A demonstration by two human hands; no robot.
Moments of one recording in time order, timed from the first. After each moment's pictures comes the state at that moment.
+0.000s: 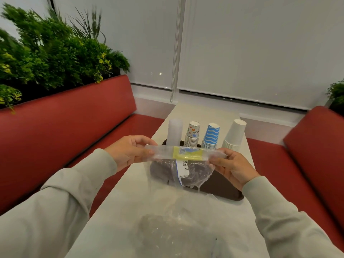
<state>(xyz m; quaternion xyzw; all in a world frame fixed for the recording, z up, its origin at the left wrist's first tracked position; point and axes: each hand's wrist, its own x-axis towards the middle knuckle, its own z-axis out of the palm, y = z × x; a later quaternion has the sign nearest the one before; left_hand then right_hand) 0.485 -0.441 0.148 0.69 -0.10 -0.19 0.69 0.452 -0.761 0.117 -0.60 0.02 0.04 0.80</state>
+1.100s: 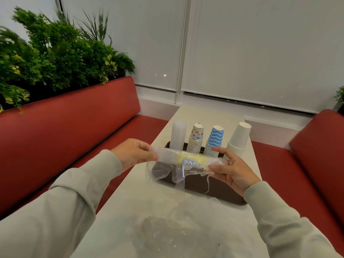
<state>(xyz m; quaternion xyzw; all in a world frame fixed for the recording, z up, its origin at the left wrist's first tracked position) 0.491 -0.444 0.144 0.76 -0.06 -0.16 0.62 0.454 -0.757 0.113 -0.61 0.03 0.07 0.79</state>
